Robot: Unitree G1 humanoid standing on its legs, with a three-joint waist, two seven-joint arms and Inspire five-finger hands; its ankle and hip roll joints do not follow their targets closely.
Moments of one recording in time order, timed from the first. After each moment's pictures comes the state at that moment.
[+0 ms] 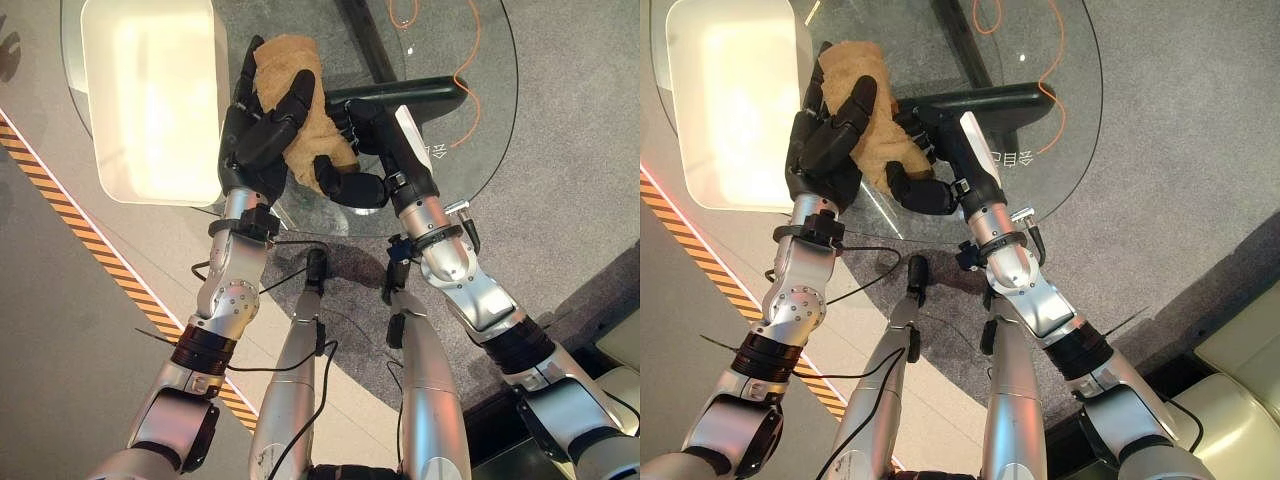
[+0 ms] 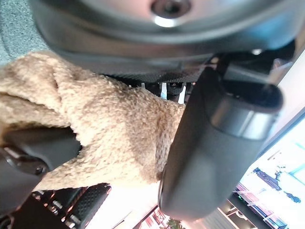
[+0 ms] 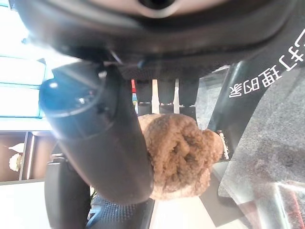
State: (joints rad) left arm -0.64 0.32 -0.21 0.08 -1.09 -0.22 0.16; right arm -0.72 -0.47 0.49 0.03 0.14 -0.05 -0.25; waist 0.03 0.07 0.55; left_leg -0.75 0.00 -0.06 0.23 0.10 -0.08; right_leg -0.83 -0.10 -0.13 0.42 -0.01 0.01
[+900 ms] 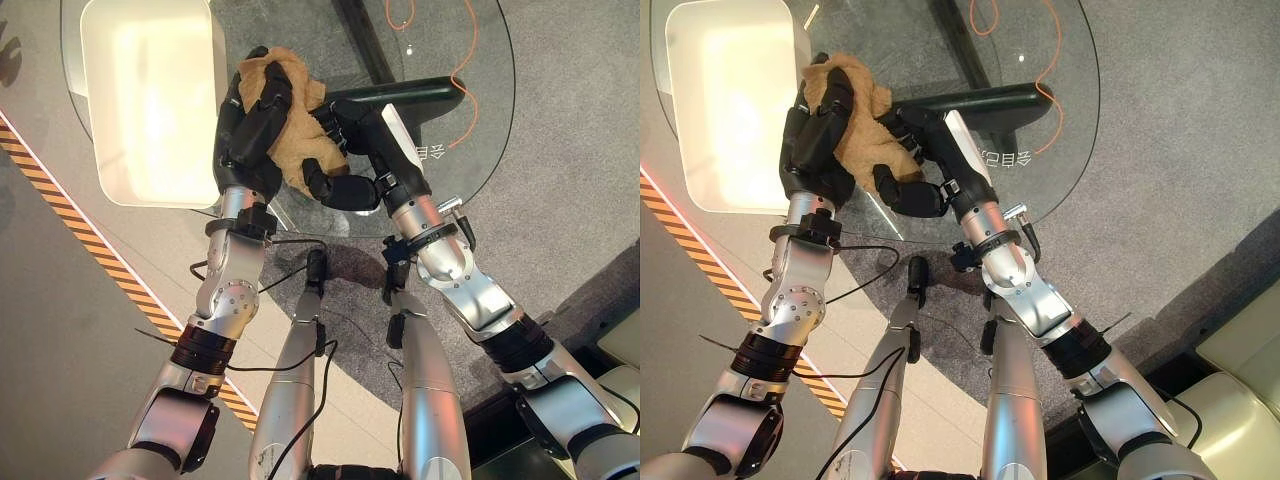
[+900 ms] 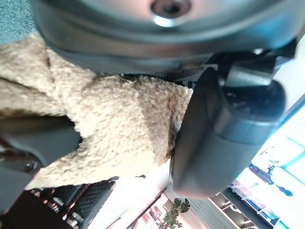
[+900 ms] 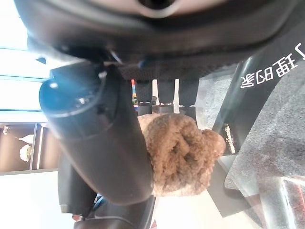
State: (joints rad) left arm -0.64 0.32 -0.20 0.08 -1.08 -0.25 0.15; right arm -0.73 -0.47 0.51 0.01 0.14 -0.05 -0.22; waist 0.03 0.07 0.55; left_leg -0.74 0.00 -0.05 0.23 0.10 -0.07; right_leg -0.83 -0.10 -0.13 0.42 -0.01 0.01
